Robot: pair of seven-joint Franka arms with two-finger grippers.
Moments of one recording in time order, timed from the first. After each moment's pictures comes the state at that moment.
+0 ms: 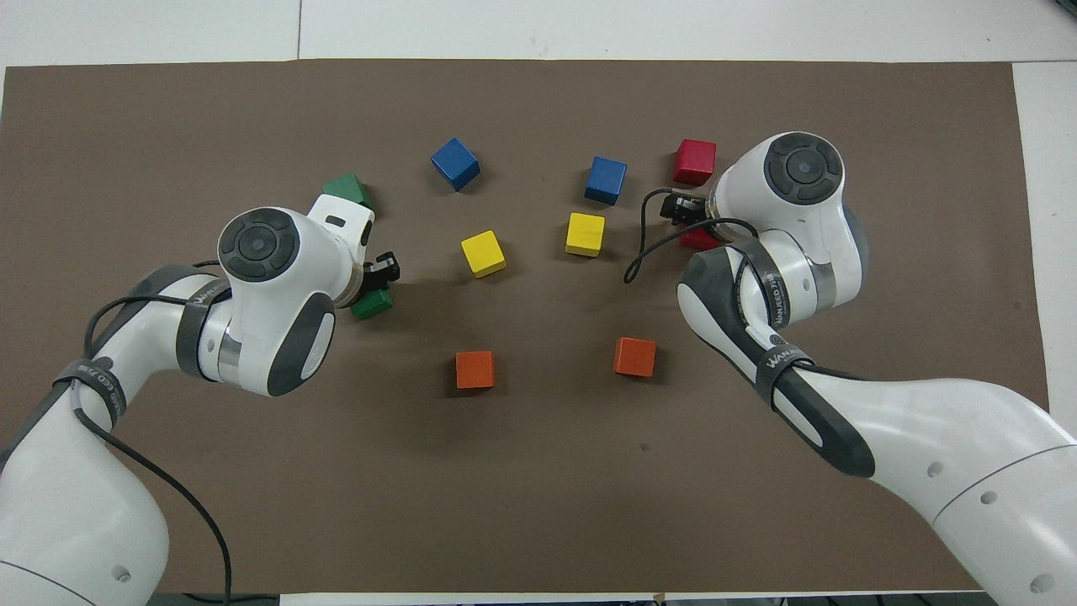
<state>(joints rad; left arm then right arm) -0.31 0.27 -0.04 -2.05 0.08 2.33 -0.75 0.14 0.48 0.11 -1.77 -0.14 2.33 0.68</state>
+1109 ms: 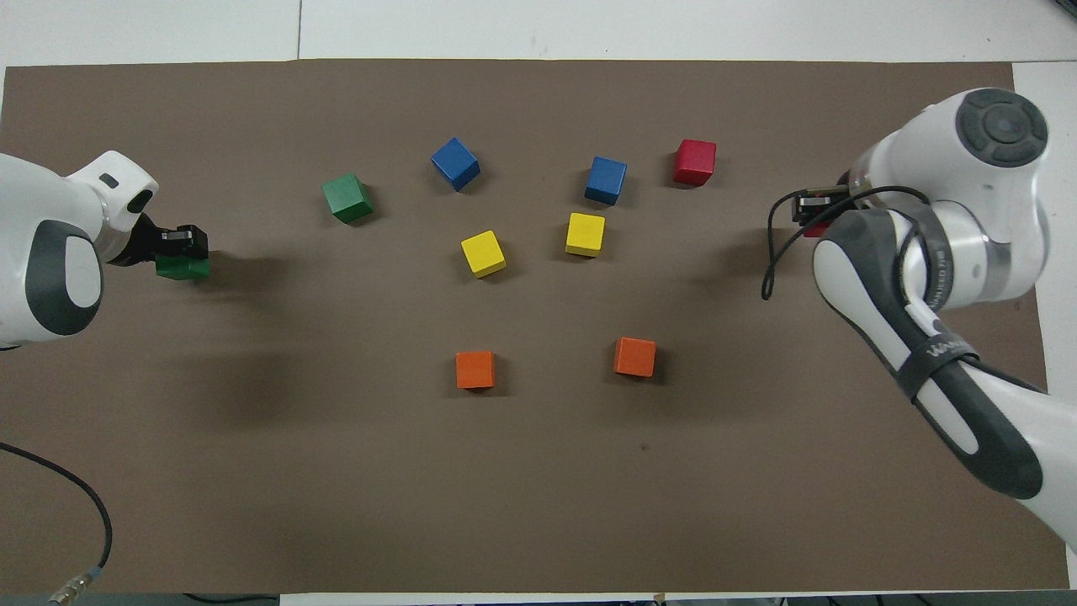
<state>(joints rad) 0.11 0.34 -0.03 -1.90 0.01 2.29 0.04 -0.11 0.31 0.10 -1.83 -0.13 2.19 0.09</state>
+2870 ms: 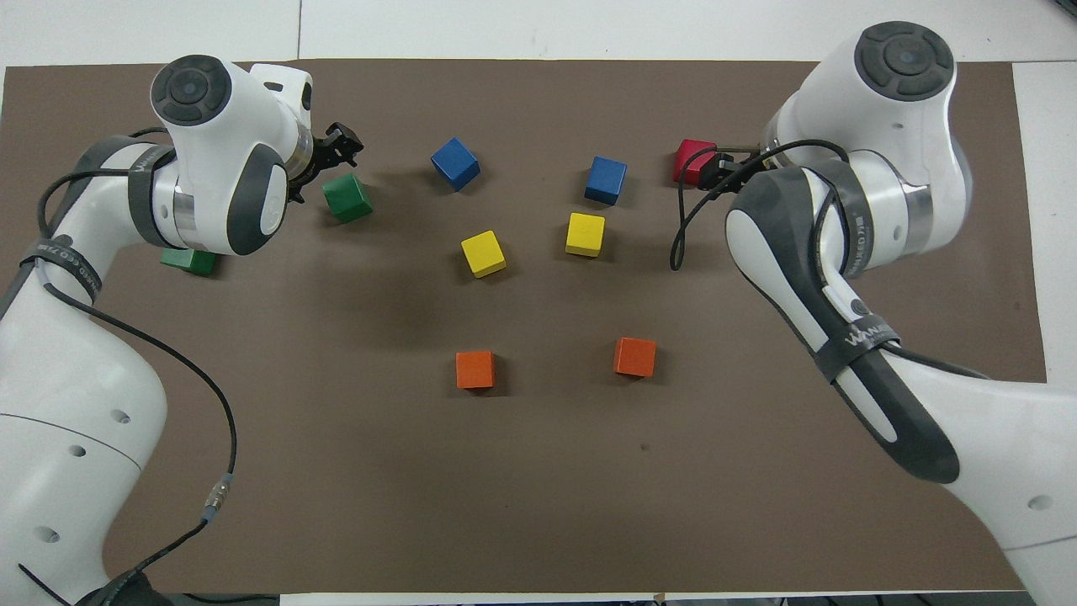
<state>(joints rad) -0.22 0.60 -0.01 -1.49 0.05 2.22 -0.79 0.11 0.48 0.12 -1.47 -0.09 1.96 0.42</state>
